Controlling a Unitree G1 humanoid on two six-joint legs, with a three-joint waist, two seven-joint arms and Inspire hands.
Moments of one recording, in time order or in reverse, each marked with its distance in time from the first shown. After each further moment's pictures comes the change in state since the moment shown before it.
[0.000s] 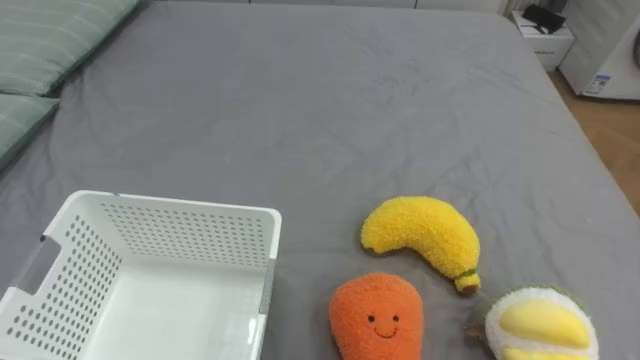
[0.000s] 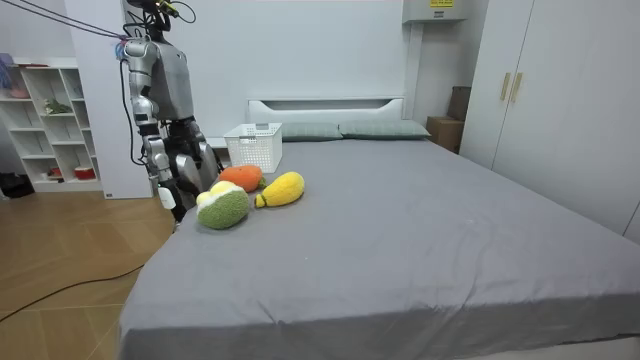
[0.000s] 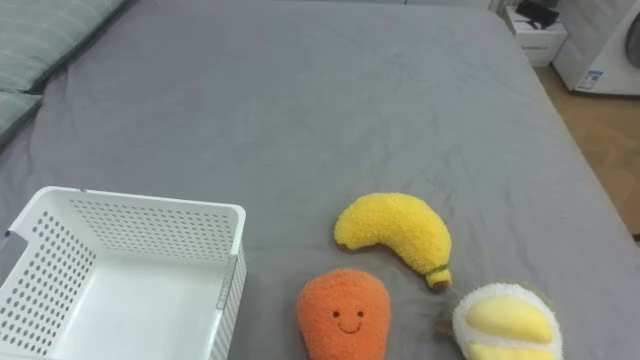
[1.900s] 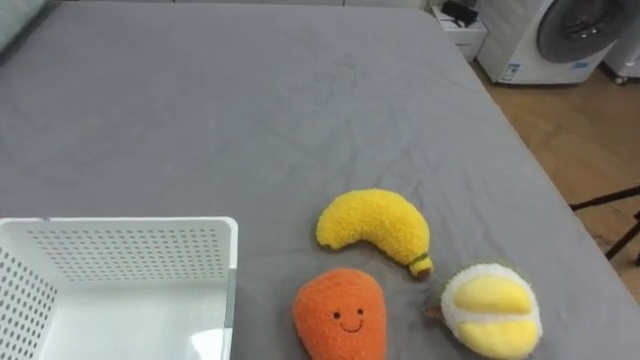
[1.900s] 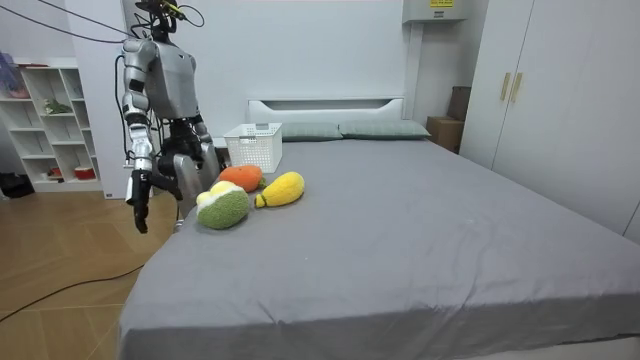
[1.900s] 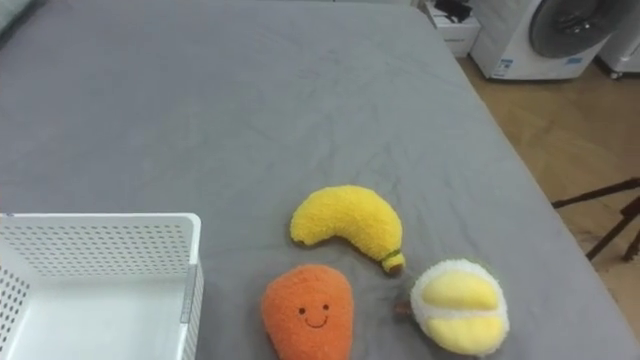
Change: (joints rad) left arm 0.038 0.060 0.237 -0.018 0.134 0.076 -0.062; right arm -0.033 -0.079 -0.456 -0.341 -0.078 -0.007 -0.356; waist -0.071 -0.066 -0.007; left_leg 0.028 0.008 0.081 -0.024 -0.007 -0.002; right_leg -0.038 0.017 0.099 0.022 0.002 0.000
